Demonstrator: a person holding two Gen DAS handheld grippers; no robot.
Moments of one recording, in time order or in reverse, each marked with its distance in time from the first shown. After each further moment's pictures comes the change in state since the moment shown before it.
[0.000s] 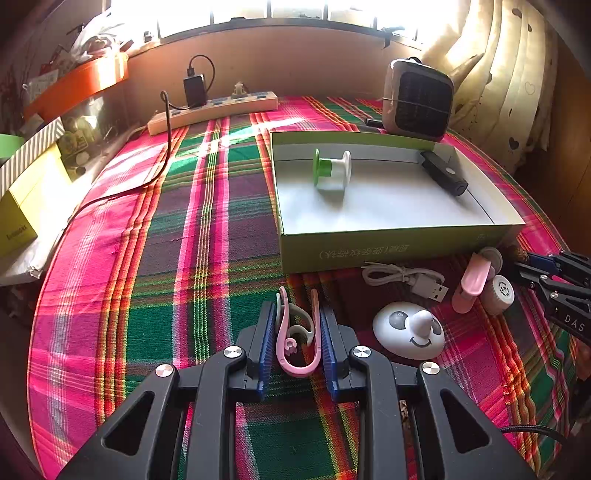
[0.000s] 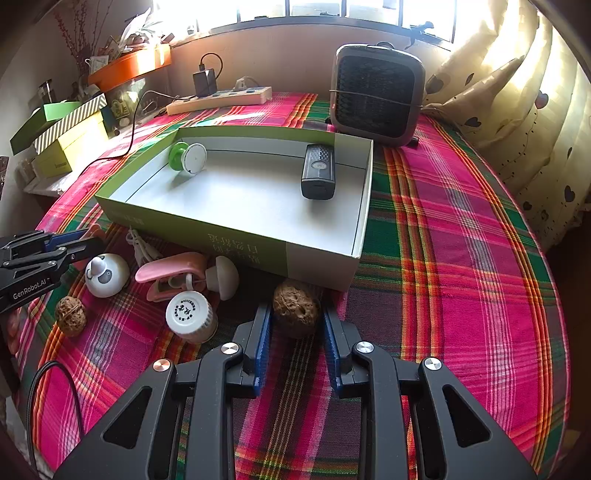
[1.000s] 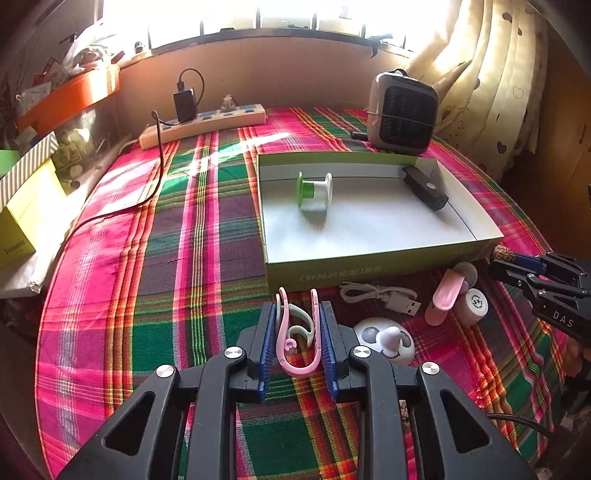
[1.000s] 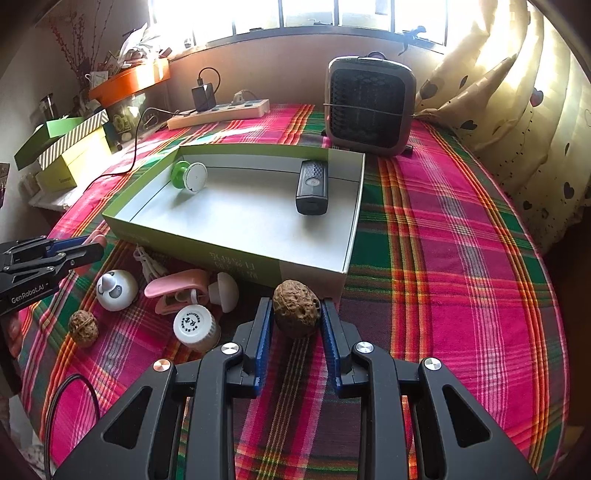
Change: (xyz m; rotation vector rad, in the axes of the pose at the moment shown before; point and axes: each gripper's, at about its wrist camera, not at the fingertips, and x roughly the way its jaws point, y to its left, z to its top) left arm -0.017 -0.004 0.014 0.009 -0.021 -0.043; right arm -0.013 -0.007 0.006 0.033 -0.037 0.031
